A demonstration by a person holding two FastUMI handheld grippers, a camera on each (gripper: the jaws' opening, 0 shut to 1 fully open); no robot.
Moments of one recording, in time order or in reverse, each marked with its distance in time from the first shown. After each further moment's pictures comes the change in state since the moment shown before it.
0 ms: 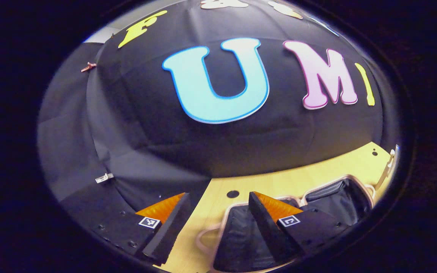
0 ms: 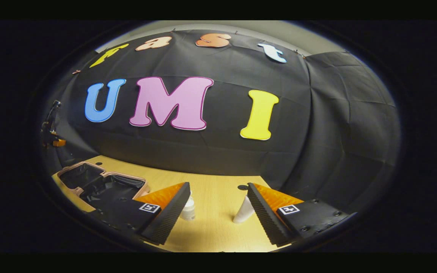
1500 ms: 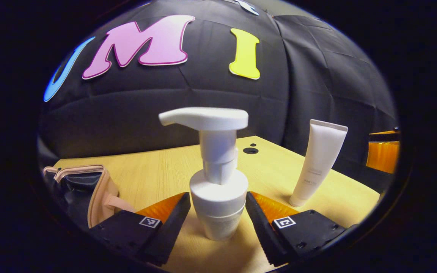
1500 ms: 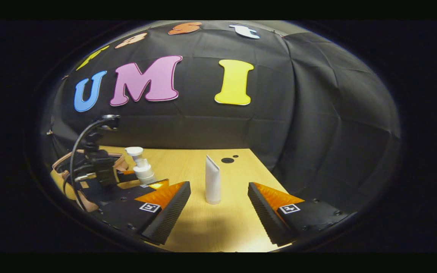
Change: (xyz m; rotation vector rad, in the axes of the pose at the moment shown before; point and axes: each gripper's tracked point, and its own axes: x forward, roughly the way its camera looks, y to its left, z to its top) left arm -0.038 -0.613 -0.088 -0.030 0.054 -0.661; right arm 0.008 -0.079 -0.128 0.076 0.176 0.011
